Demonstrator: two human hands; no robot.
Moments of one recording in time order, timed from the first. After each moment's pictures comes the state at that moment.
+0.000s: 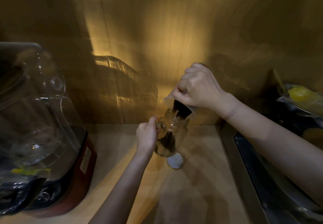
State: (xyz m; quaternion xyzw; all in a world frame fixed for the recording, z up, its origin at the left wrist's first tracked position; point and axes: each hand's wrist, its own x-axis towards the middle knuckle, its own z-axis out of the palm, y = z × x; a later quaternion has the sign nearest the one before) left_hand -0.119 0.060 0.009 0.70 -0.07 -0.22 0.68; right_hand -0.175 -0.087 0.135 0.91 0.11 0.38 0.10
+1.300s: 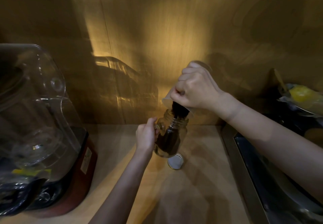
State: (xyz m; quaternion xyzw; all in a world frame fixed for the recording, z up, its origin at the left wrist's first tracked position) left_hand -0.124 0.067 0.019 0.67 -0.08 -0.26 0.69; right_hand -0.172 -0.084 0.136 0.90 0.15 0.39 0.11
